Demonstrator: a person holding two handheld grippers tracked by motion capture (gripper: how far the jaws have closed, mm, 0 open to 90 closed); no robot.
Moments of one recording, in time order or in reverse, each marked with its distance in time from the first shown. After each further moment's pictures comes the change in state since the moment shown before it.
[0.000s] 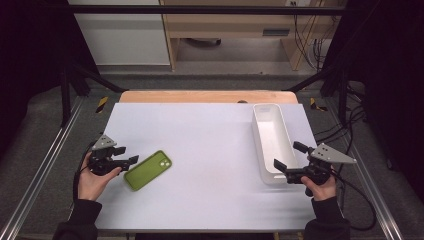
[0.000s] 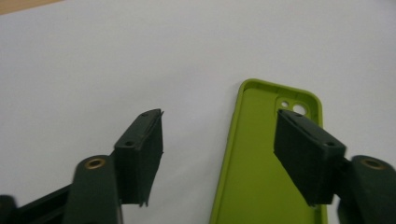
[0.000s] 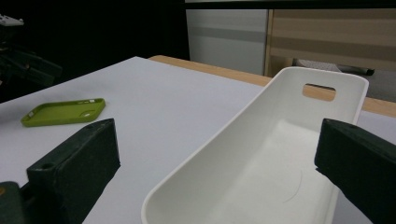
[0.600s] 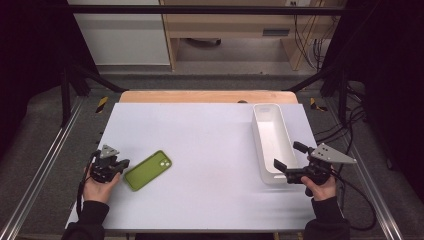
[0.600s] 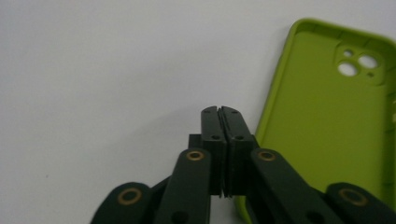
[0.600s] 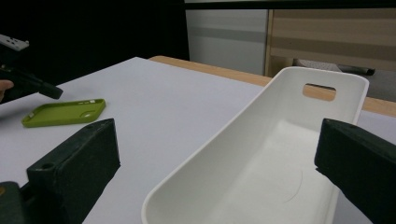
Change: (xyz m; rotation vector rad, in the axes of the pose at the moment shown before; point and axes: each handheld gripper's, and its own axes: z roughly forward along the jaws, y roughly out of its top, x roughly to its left) left arm -0.002 -0.032 0.012 0.093 0.146 -0.033; right arm 0.000 0.000 0.000 -0.002 -0.002 0.004
